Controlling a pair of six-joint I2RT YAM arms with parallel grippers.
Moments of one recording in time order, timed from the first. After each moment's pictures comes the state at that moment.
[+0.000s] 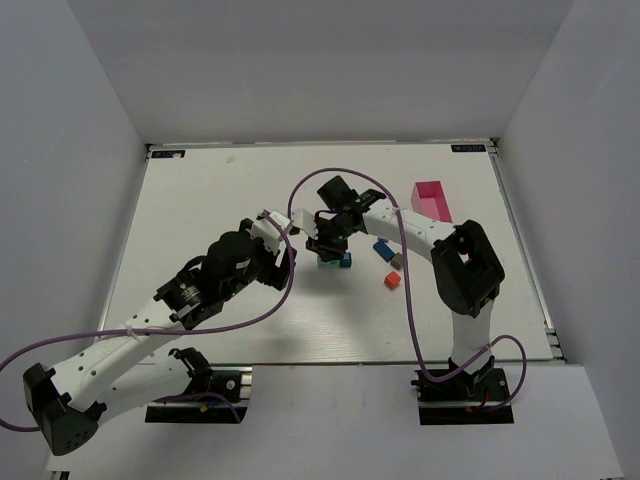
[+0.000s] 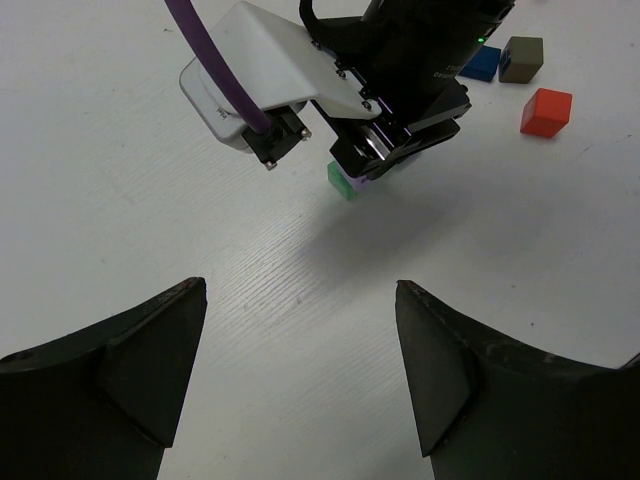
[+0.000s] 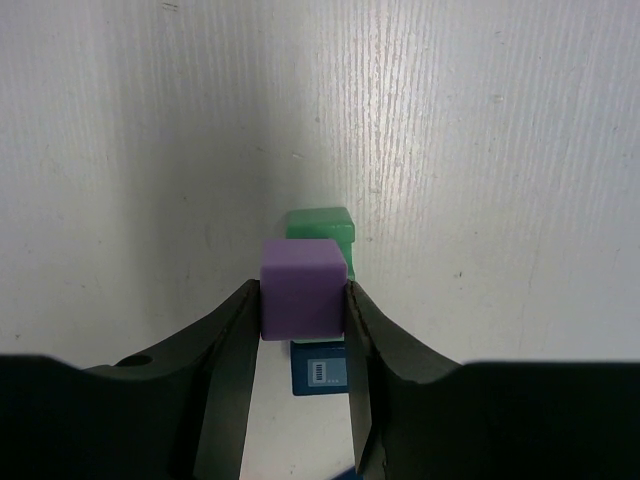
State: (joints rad) left arm -0.81 0.88 0.81 -0.37 -0.20 -0.02; right arm 0.74 1.94 1.50 -0.68 -0.41 -0.81
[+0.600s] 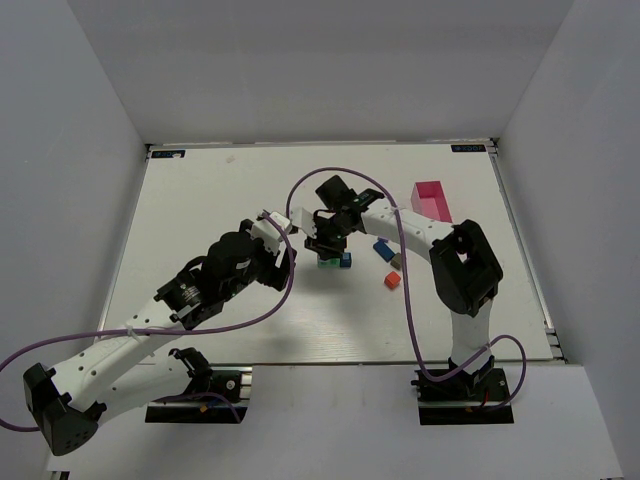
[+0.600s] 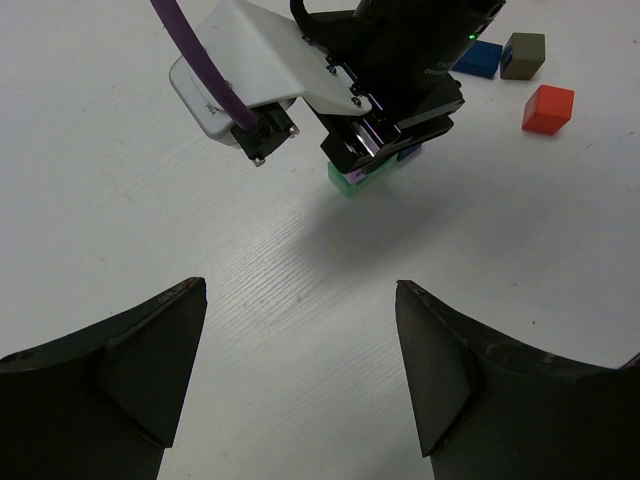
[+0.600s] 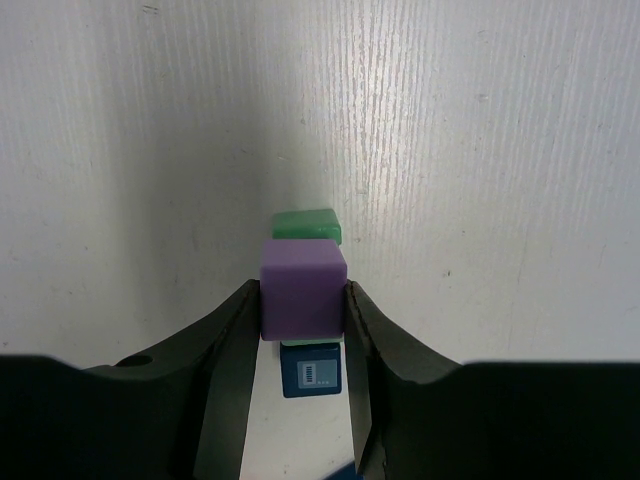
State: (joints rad) left arm -0.81 0.88 0.81 -0.37 -0.20 -0.02; right arm 0.75 1.95 1.52 -0.68 -0.38 -0.80
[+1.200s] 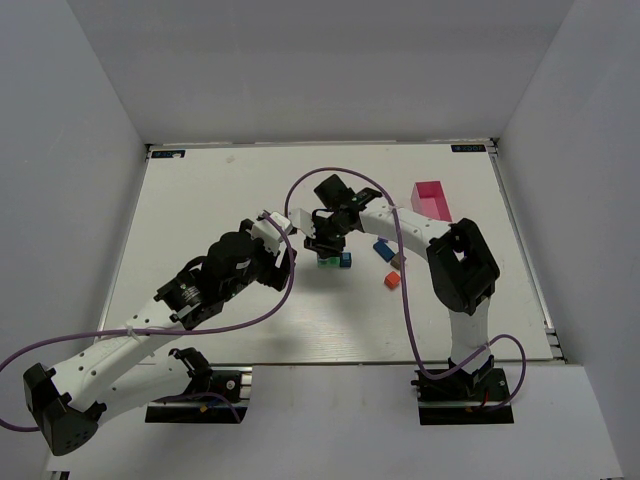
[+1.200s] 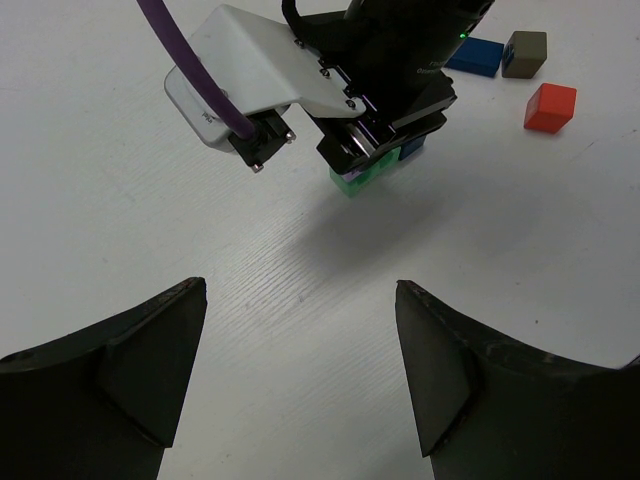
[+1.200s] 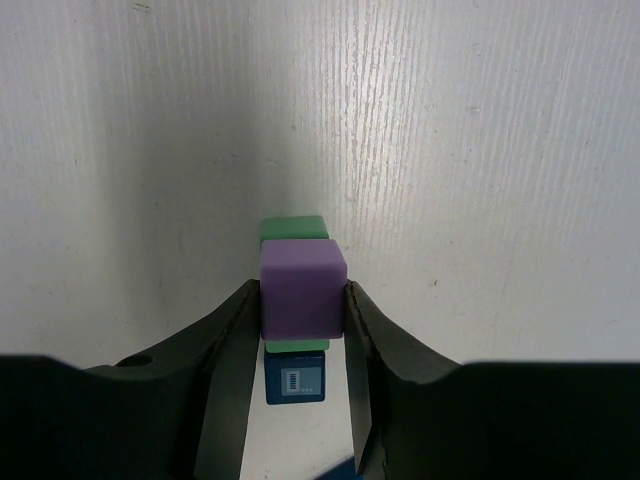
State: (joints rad) left arm -0.81 0.88 0.81 -0.37 -0.20 -0.01; right arm 0.75 1.97 1.54 -0.68 -0.38 -0.84
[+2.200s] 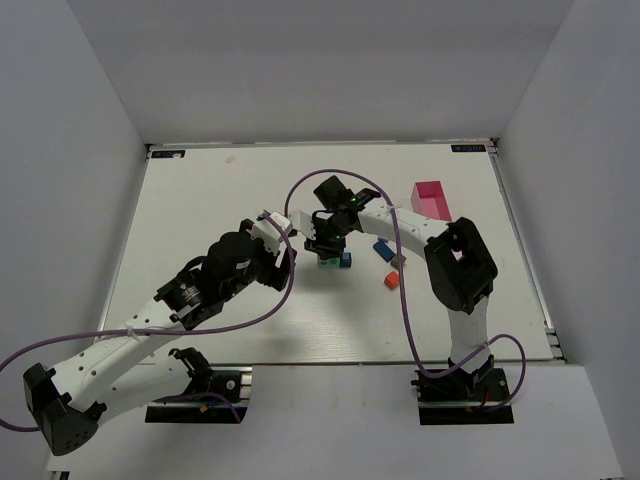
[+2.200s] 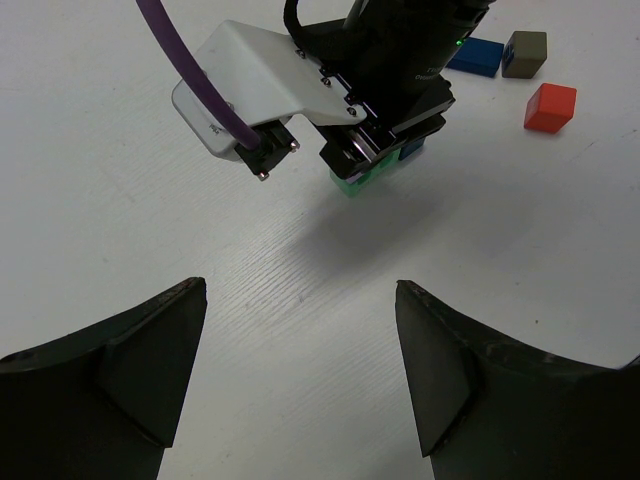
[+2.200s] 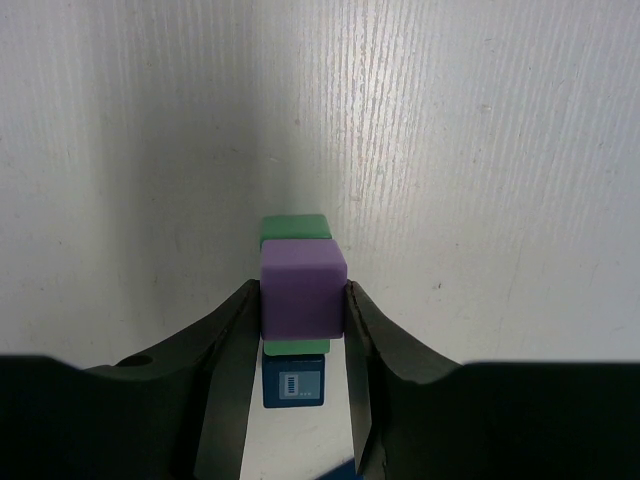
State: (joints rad) left arm -0.81 0.88 0.81 -0.37 -0.20 -0.01; right arm 0.75 1.99 1.54 -0.69 -0.38 -0.87
